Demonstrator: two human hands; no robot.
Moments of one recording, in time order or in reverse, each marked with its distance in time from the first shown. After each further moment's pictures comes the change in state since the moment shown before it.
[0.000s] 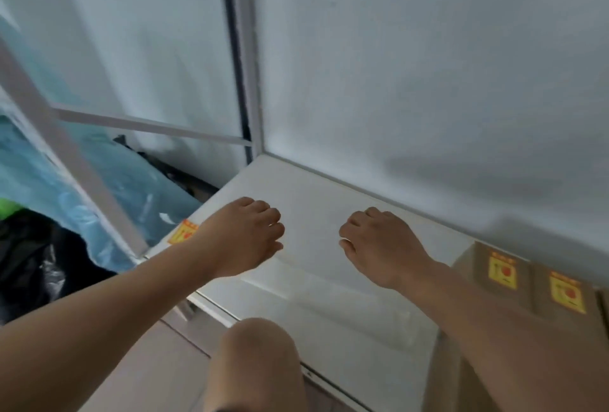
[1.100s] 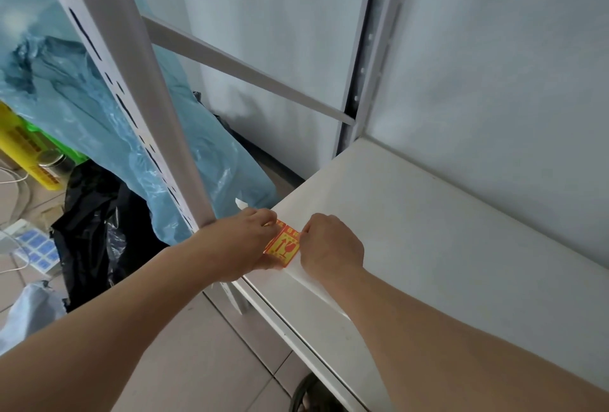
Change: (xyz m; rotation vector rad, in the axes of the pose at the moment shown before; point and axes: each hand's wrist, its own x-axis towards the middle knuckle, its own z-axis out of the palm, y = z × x) left_hand -0.087 -0.108 0.133 -0.309 -0.393 -0.423; right_hand 0.203 -0.189 0.103 0.485 -0.243 0.348
